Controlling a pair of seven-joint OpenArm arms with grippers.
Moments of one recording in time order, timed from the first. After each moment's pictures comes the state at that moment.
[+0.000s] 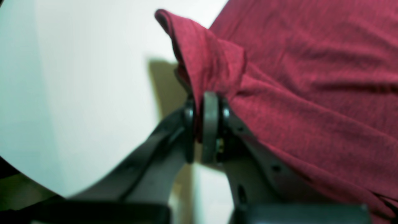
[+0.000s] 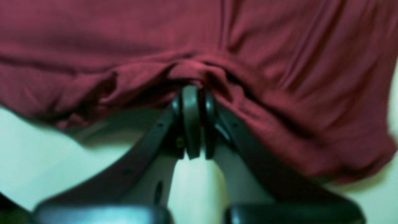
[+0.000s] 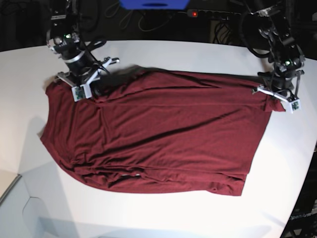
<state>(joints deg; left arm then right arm) 9.4 -4.4 -31.3 95.9 -8.8 -8.4 45.9 -23.7 4.2 5.3 107.1 3.4 16.7 -30.5</state>
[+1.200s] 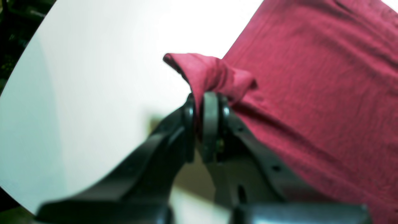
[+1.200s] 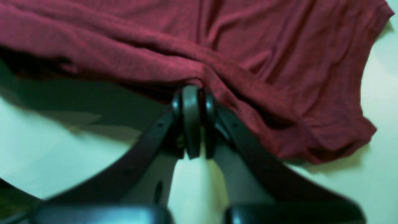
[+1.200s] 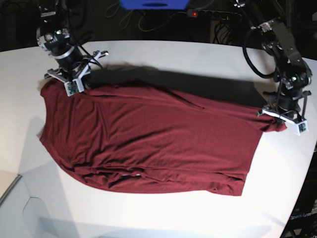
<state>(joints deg) 2.1 -4.8 -30.9 100.4 -8.7 -8.5 48.6 -26.0 10.2 5.5 107.9 3.4 17.0 -30.6</state>
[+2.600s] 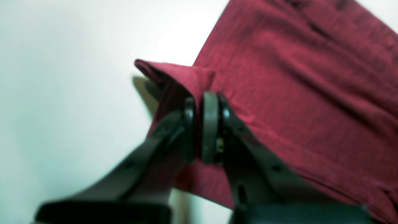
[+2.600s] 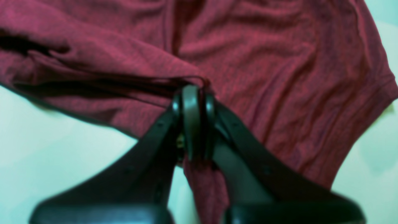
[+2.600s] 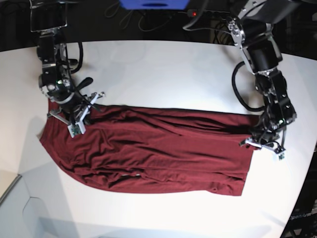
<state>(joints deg) -17.1 -6.3 -25.6 70.0 -8.0 -8.3 42.4 -2.5 14.3 0.2 85.9 3.2 17.0 -31.0</state>
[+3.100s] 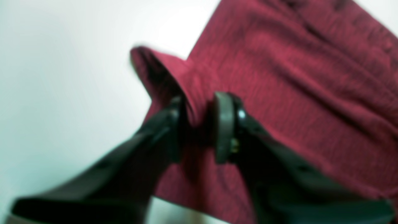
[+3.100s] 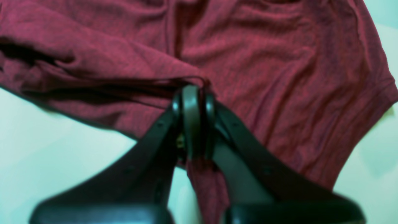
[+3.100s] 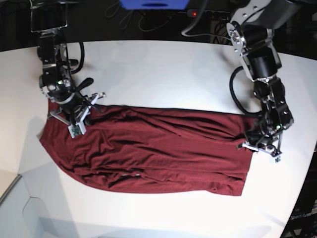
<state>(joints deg) -20.2 -6.3 -25.6 64.5 -8.1 -8.1 41.7 -2.5 14.1 0.2 85.9 3.2 17.0 -30.8</state>
